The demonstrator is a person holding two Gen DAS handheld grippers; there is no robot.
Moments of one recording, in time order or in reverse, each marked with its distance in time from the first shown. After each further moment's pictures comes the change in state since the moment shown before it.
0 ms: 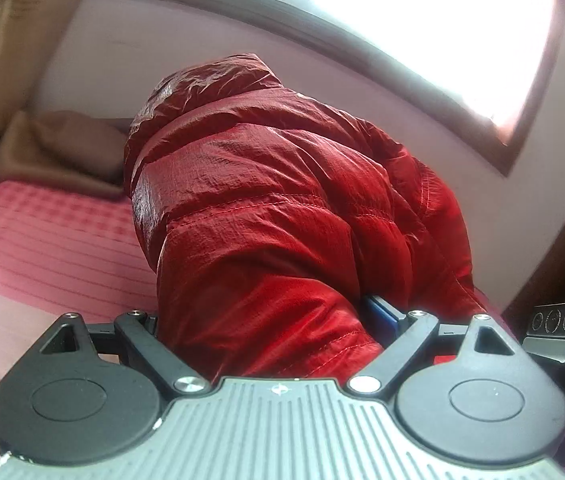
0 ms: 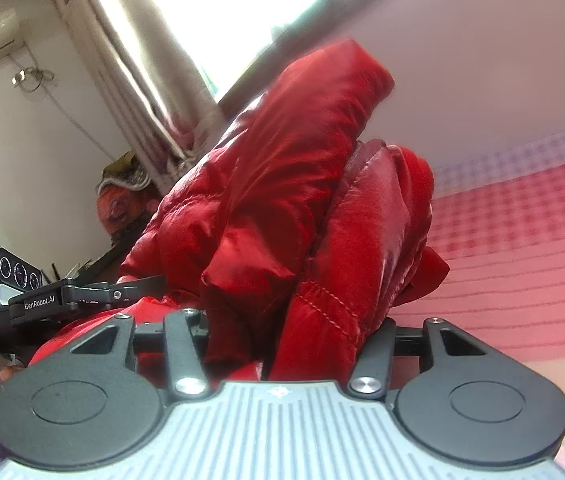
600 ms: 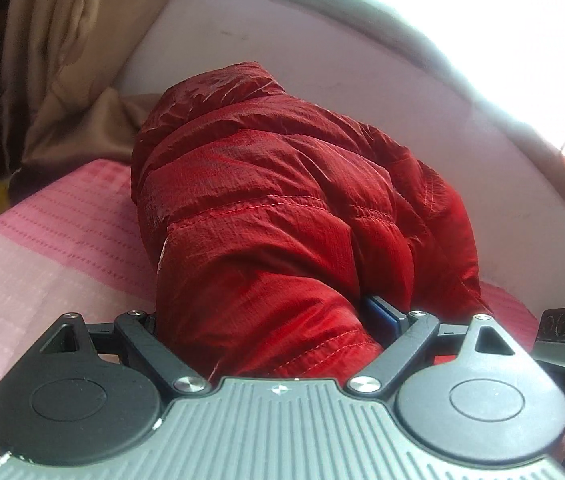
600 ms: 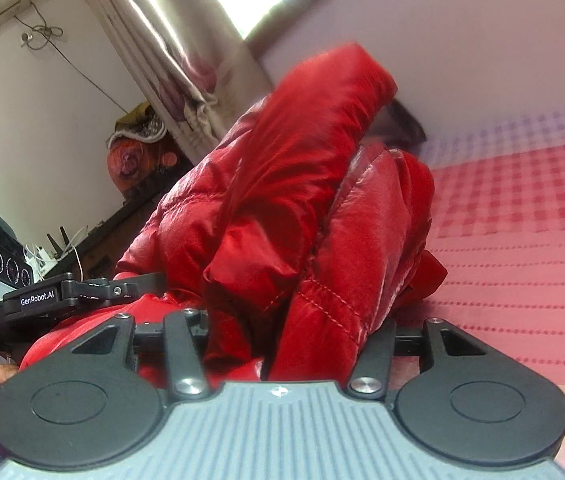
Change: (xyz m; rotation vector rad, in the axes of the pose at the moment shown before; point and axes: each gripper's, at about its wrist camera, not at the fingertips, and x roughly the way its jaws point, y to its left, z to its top) left arm -0.011 0.092 -0.001 -0.094 0.003 0.145; right arm 0.099 0.021 -0.021 -0.017 0.127 0.058
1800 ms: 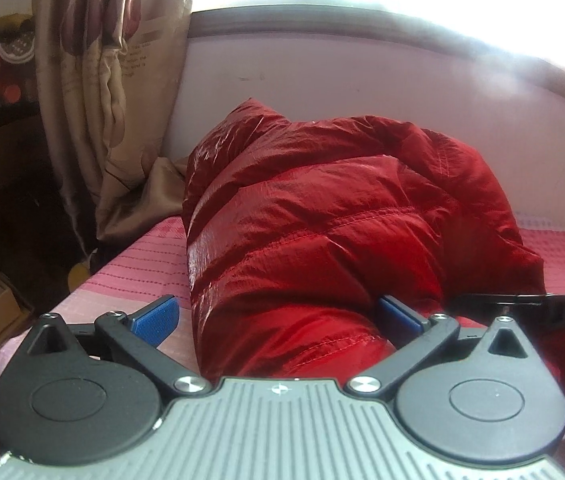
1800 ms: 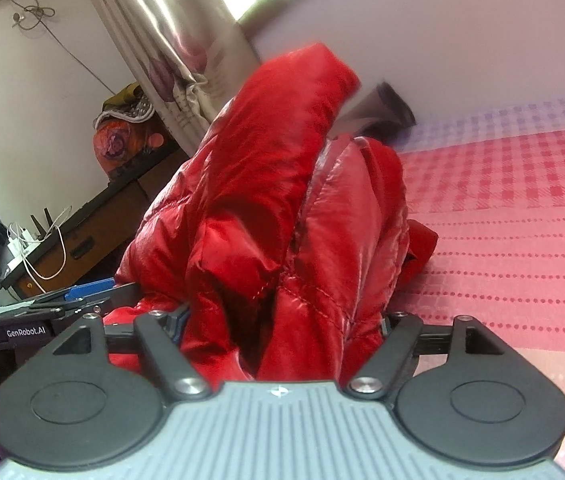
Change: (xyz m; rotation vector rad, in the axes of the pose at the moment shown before) left arm -0.026 -0.036 -0.037 0.274 -0.126 0.285; right arm -0.001 0.008 -0.011 -0.024 0.020 -0.056
